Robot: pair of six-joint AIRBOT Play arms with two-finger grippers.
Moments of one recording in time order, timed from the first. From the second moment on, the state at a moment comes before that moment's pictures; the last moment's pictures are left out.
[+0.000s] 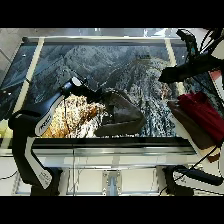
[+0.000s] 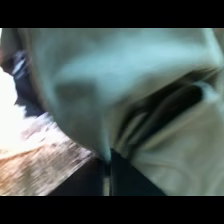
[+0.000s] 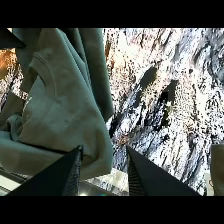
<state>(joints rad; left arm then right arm) -0.28 -1.90 1.49 0.80 -0.96 -1.63 0.05 -1.31 1.70 -1.25 1.53 1.40</state>
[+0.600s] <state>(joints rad) -0.09 -1.63 1.49 0.78 -1.03 -1.50 0.05 -1.33 1.37 -1.18 1.41 1.40</state>
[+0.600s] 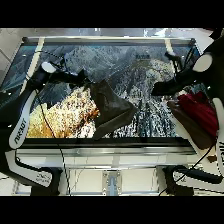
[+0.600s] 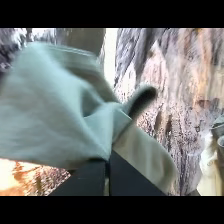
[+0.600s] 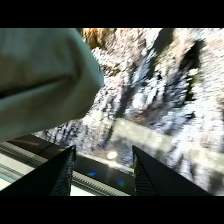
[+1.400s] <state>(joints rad) -0.07 -1.56 1.49 0.79 -1.14 -1.45 0.27 -1.40 0.88 -0.88 0.75 1.40</state>
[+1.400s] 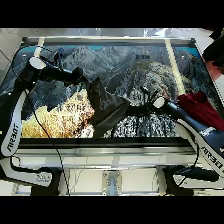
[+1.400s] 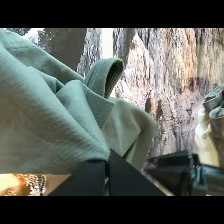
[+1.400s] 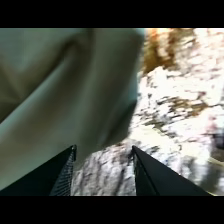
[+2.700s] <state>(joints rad) 0.11 -1.28 1.49 0.78 -1.31 -1.30 0.33 -1.27 1.39 -1.08 1.10 1.39</state>
